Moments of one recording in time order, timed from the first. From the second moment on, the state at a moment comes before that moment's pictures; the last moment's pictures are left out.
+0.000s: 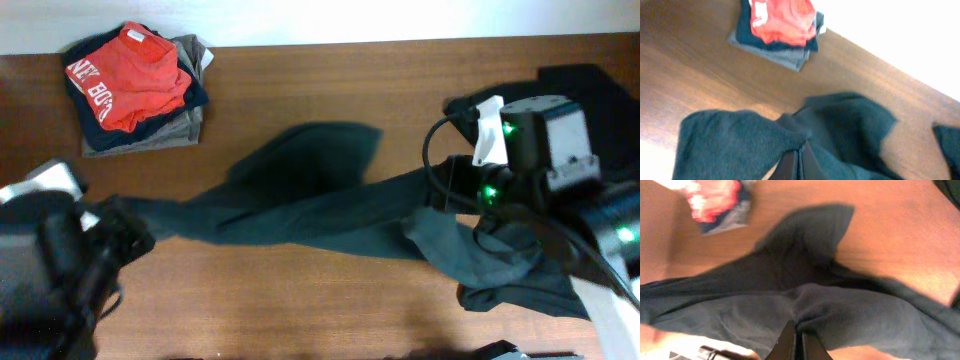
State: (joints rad) left arm -0.01 0.96 1.62 -1.35 -0.14 -0.49; right arm 0.33 1.24 1.74 -1.35 -0.22 0.45
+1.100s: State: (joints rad) left arm -0.01 1.64 2.09 -1.00 -0.13 -0.23; right arm 0.22 1.69 2.13 -1.08 -0.14 0.37
